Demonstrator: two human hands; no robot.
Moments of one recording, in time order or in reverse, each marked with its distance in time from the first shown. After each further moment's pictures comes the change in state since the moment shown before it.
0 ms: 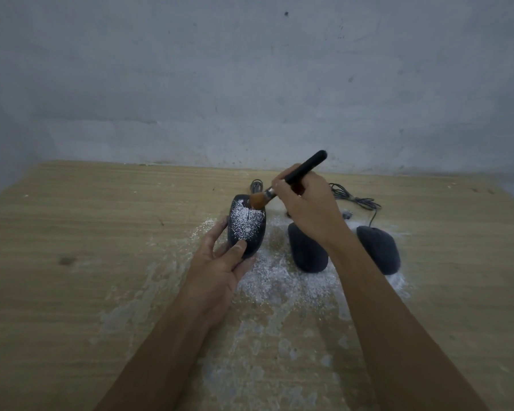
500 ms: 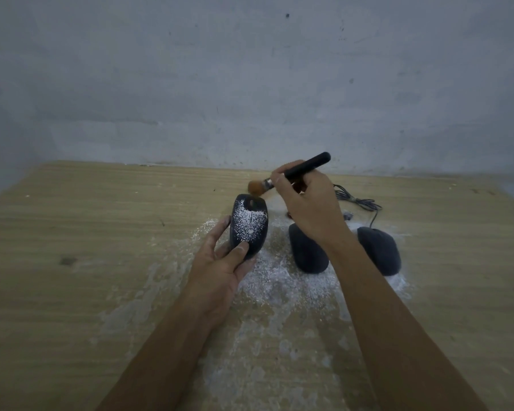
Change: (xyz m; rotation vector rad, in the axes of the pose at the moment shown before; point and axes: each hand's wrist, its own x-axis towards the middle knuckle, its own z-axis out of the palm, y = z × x) left_hand -0.003 0.001 0.006 0.029 0.021 0.018; right_hand 0.000 -0.005 0.001 0.002 0.062 -0.028
